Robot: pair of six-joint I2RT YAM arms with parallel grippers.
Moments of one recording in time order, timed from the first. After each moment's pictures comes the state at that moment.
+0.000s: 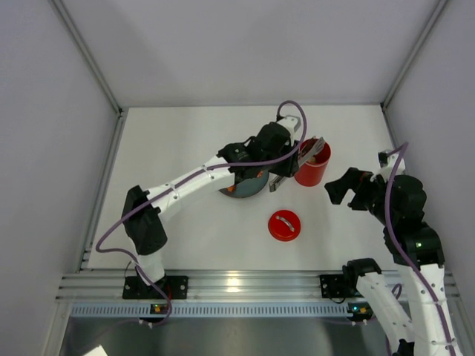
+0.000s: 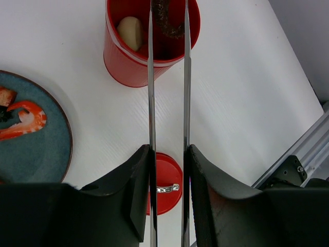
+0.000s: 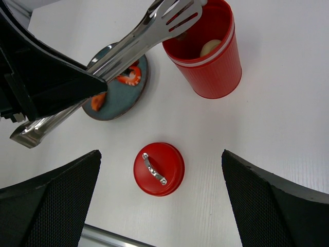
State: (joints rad) left arm -0.95 1.81 1.74 -0.52 -0.05 -0.47; right arm 0.11 0.55 0.92 -0.77 -0.18 0.37
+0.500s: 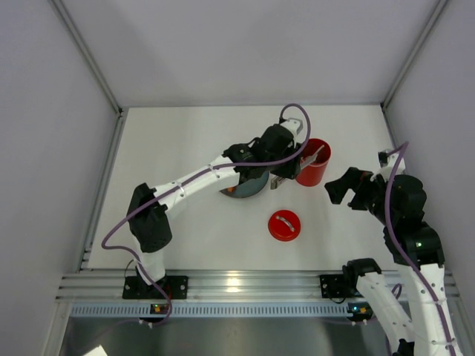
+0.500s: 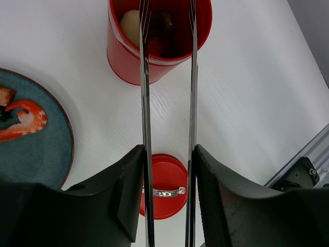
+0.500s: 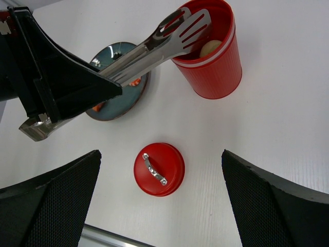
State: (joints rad) left arm -0.95 1.86 1.75 -0.52 -0.06 -0.46; right arm 0.11 0.55 0.92 -0.77 -0.18 0.37
